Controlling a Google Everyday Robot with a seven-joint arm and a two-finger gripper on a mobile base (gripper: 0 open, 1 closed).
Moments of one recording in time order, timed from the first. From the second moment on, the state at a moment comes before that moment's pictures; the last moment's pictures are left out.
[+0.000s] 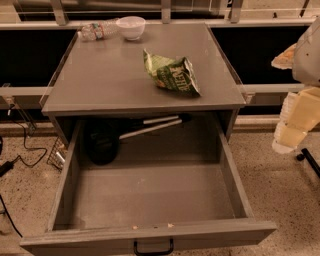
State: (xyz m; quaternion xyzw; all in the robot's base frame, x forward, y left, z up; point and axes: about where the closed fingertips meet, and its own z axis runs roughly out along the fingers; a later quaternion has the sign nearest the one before) arm 0.438 -0.217 0.976 -0.60 0.78 -0.03 0.16
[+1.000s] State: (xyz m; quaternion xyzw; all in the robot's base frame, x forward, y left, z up) arm 0.476 -0.203 0.973 -0.61 0.77 -0.05 0.18
